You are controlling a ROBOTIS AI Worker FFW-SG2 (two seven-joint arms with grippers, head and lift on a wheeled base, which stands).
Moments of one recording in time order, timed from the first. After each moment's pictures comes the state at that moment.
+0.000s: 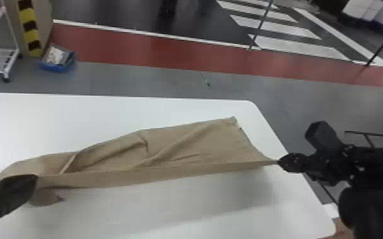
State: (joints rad) left arm 0.52 0.00 0.15 -2.29 -0.26 0.37 -0.79; right arm 0.09 -0.25 -0.56 -1.94 0.89 0.35 1.36
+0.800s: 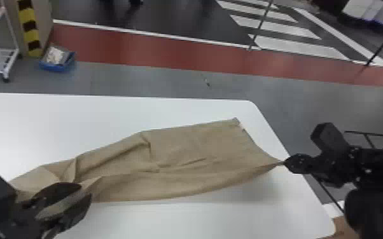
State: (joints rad) left arm 0.47 0.00 -0.06 -2.26 -0.40 0.52 -0.83; right arm 0.10 -0.25 -0.59 -1.93 0.88 0.34 1.36
